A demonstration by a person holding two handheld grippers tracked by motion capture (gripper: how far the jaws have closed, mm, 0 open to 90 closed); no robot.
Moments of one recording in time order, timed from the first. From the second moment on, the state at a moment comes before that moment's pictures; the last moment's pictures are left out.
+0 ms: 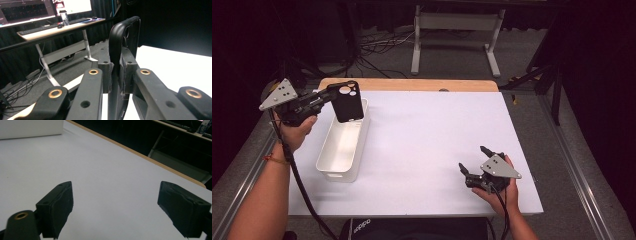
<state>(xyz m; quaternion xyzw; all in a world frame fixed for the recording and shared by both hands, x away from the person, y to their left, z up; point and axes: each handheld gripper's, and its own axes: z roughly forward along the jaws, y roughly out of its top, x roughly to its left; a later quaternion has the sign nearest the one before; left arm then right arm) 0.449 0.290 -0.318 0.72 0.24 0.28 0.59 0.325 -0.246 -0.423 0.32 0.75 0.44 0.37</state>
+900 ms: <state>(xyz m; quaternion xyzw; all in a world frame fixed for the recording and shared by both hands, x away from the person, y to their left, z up) 0.513 0.298 -0.367 0.73 0.27 0.25 0.58 0.325 -0.248 -0.431 0.33 0.76 0.42 0.37</state>
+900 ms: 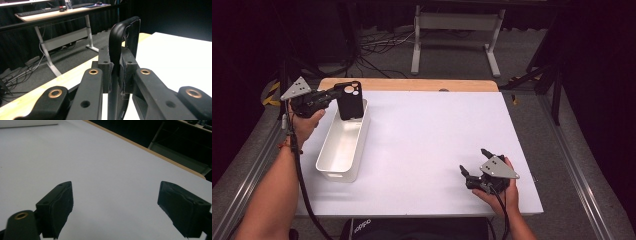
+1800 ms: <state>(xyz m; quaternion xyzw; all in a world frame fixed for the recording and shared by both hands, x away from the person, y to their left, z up) 0.542 0.299 -0.410 0.73 0.32 0.26 0.54 0.326 -0.243 -0.438 0.33 0.78 0.40 0.35</state>
